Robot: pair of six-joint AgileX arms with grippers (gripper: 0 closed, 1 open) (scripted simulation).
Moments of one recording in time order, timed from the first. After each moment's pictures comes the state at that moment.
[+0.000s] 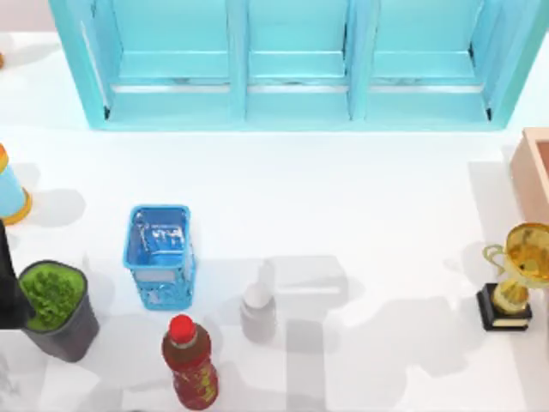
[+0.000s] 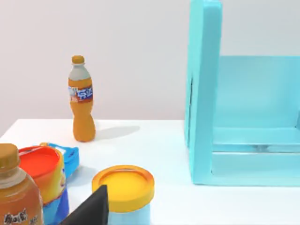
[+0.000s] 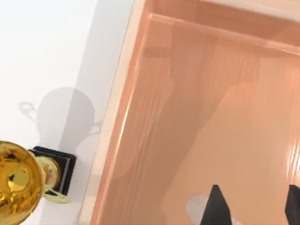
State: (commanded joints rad) left arm 0.00 0.00 0.00 0.00 0.00 0.00; right arm -0.30 1.39 1.49 -1.23 -0.25 -0.46
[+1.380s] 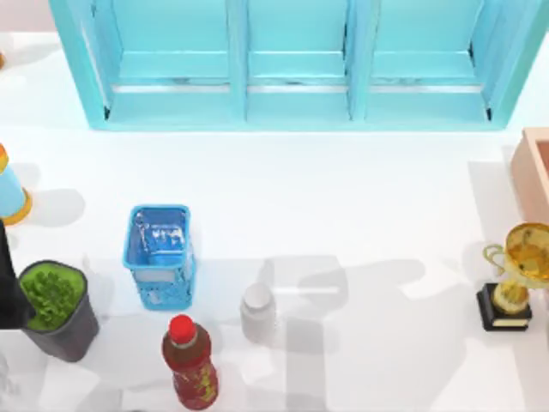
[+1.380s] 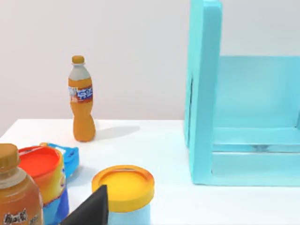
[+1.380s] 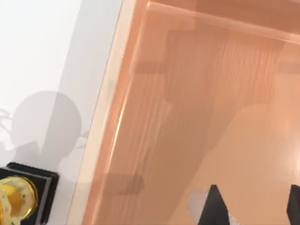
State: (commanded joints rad) left arm 0.00 0.00 0.00 0.00 0.00 0.00; right arm -0.27 1.38 1.23 -0.96 -0.24 -0.43
